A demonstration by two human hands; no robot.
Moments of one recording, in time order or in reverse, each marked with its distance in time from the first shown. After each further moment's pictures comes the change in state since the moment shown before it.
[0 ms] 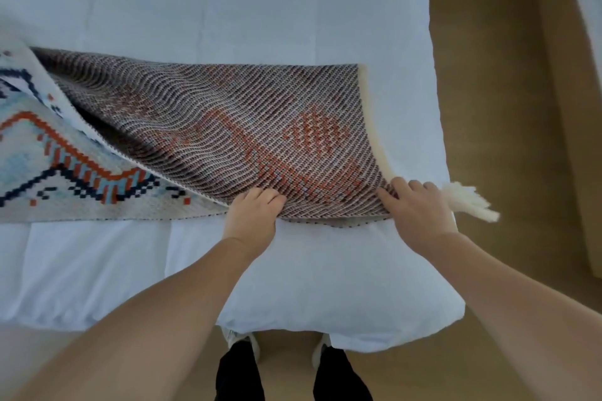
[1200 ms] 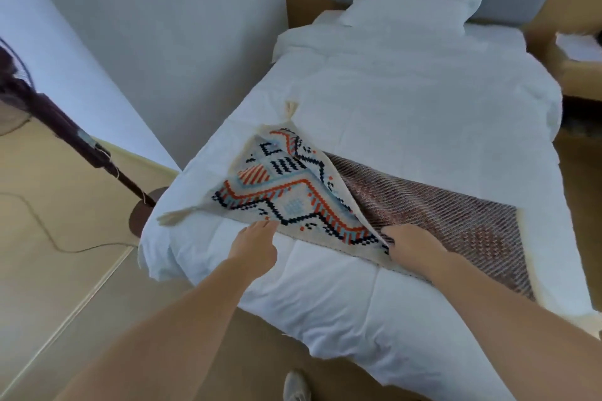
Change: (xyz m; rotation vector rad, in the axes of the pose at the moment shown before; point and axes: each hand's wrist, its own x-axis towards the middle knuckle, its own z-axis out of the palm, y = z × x) left_hand -0.327 -0.286 -0.243 -0.233 0.055 -0.557; right_hand -0.029 -0.287 -0.361 0.454 0.020 -0.186
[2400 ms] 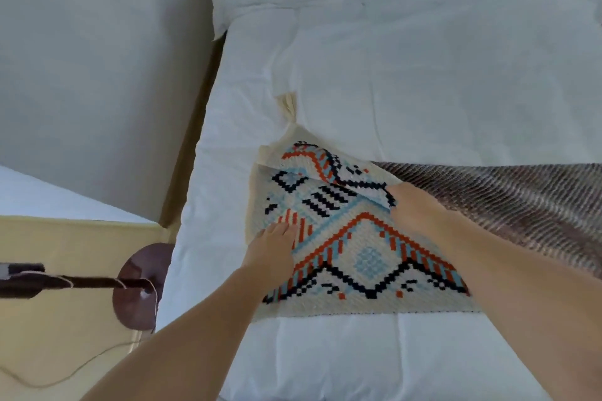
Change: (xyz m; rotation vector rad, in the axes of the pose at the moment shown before) left_hand 0.325 -0.213 -0.024 0.233 -0.221 0.376; right_hand 0.354 -0.138 -0.010 0.298 -0.018 0.325
